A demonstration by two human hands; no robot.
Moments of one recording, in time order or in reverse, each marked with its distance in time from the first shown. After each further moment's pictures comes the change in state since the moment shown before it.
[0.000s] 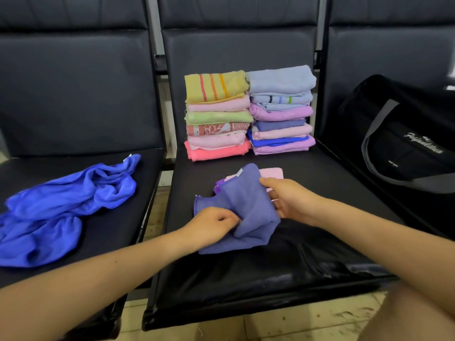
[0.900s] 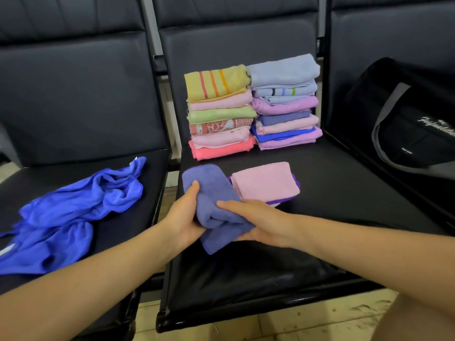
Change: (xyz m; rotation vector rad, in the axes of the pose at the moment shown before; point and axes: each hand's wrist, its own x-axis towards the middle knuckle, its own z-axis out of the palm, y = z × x) left_hand -0.015 0.017 -0.030 -1.157 0.282 -0.386; right_hand 0.002 0.026 0.065 0.104 -0.357 -0.064
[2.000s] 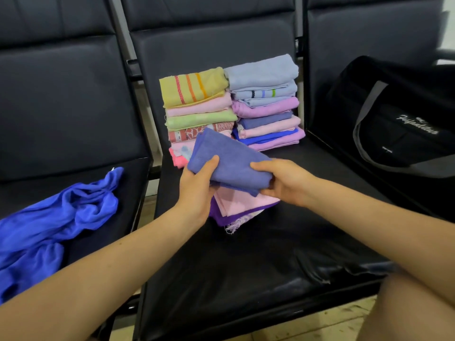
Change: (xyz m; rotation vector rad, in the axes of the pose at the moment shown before) left_hand 0.044 0.008 0.067 -0.039 -0.030 0.439; right_hand -0.001 -0.050 -0.094 0.212 0.436 -0.094
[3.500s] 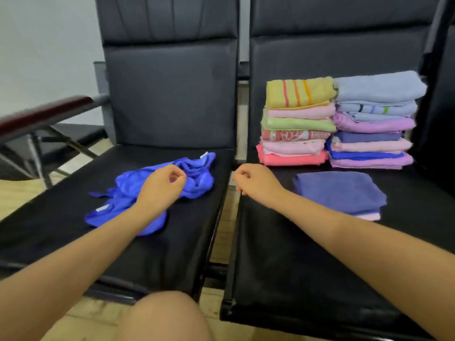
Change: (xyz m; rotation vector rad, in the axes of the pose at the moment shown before) left_hand -0.019 0.103 -0.239 1.279 0.356 0.242; right_hand 0.041 0.055 0.201 -0.998 -0.198 -0.597
